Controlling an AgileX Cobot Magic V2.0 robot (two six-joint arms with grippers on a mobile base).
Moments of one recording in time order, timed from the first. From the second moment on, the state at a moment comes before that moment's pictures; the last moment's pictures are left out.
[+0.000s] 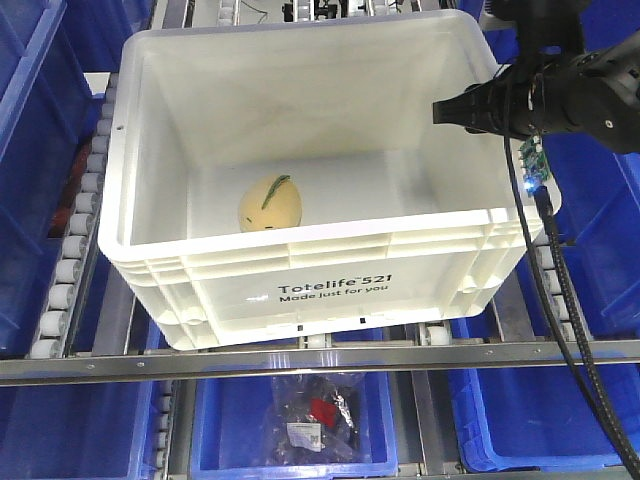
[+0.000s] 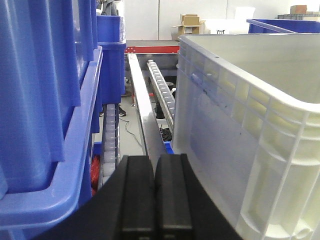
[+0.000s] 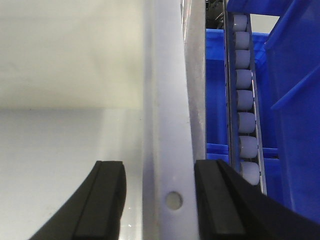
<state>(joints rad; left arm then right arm) -0.12 -0.01 0.03 -0.05 0.06 0.02 0.33 1.56 -1.19 -0.46 0.47 0.52</state>
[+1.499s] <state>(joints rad) -0.12 -0.01 0.03 -0.05 0.06 0.02 0.22 0.65 -0.67 -0.51 0.62 0.47</state>
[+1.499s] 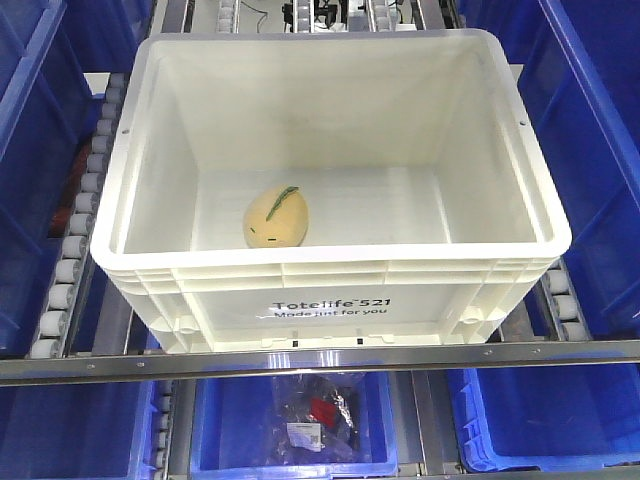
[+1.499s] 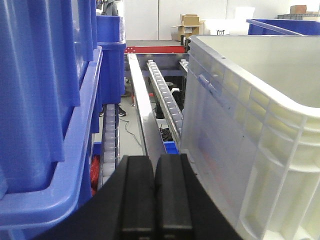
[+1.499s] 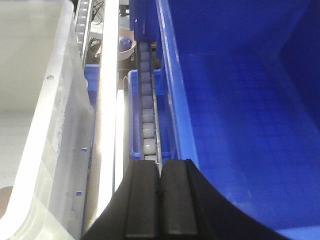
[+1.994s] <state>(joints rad) -0.12 -0.01 0.03 -0.05 0.06 0.02 -0.10 0.29 -0.36 0.18 0.25 -0.34</state>
